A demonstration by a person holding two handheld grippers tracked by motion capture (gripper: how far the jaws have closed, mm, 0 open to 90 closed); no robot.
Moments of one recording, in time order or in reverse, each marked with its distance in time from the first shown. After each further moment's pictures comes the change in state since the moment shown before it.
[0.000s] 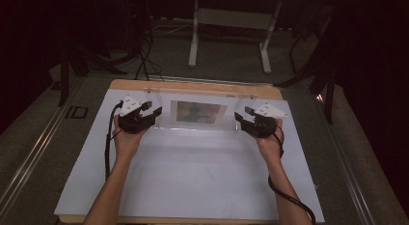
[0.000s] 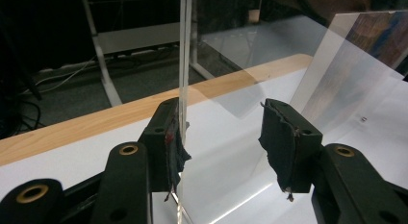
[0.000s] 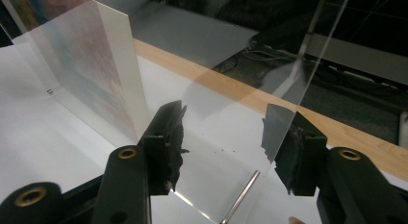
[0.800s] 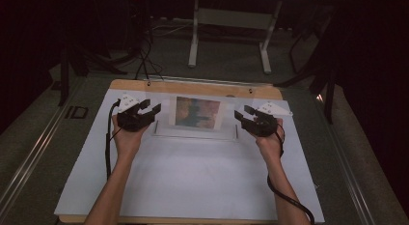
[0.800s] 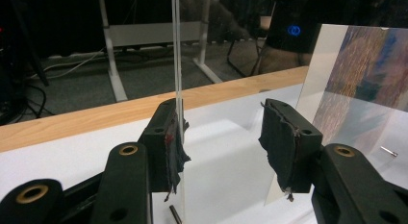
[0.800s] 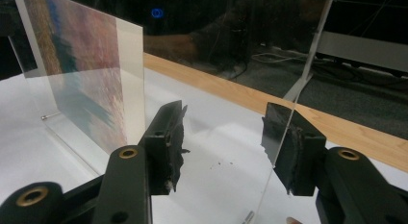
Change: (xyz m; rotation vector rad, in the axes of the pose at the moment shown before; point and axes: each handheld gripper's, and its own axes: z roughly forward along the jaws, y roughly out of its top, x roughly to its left) left arm -0.006 0.010 -0.010 0.004 0.037 -0.087; right arm 0.002 0.008 -0.008 -0.020 0.038 0.083
